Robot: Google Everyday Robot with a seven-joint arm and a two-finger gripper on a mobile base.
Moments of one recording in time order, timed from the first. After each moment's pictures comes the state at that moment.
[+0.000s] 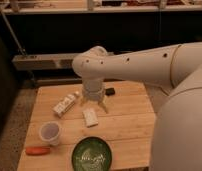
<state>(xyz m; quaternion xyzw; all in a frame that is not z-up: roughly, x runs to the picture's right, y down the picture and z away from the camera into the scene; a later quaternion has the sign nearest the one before) -0.017 0.073 0.671 -0.29 -0.20 -0.55 0.76</state>
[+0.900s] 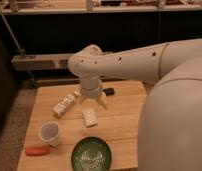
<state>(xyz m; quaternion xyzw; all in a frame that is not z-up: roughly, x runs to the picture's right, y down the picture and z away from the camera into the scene) -0.041 0.064 0.685 -0.29 -0.19 -0.58 0.74</state>
